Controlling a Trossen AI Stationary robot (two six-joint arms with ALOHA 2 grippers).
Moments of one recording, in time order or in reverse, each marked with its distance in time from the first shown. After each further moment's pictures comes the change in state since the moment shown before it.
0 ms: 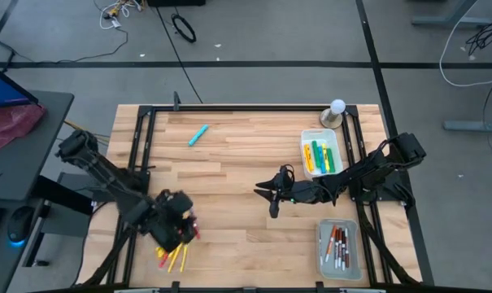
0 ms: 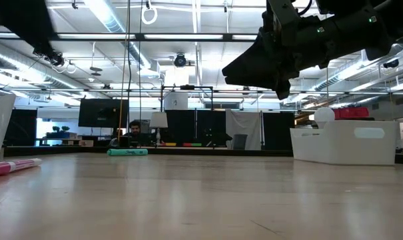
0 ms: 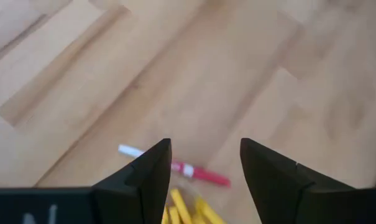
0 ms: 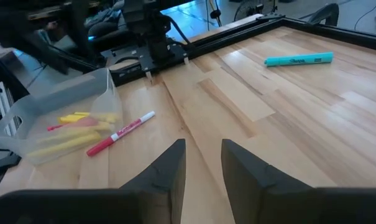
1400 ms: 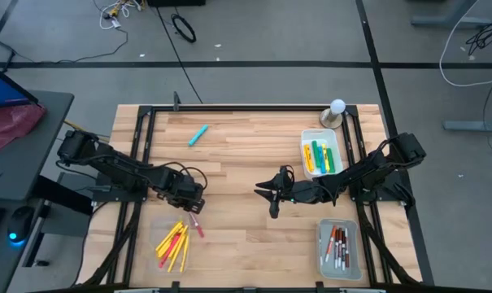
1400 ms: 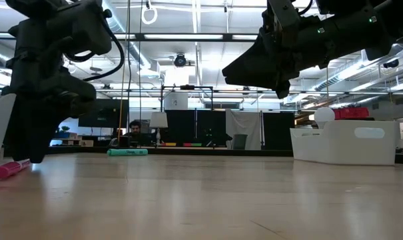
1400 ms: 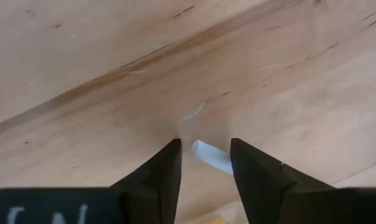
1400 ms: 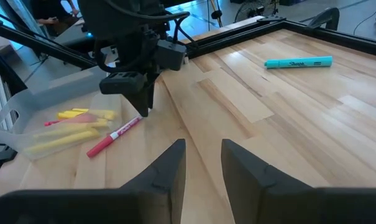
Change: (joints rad) left arm 0.506 0.009 -0.514 0.463 0.637 -0.029; right arm 0.000 0.000 0.000 -0.002 0.000 -0.031
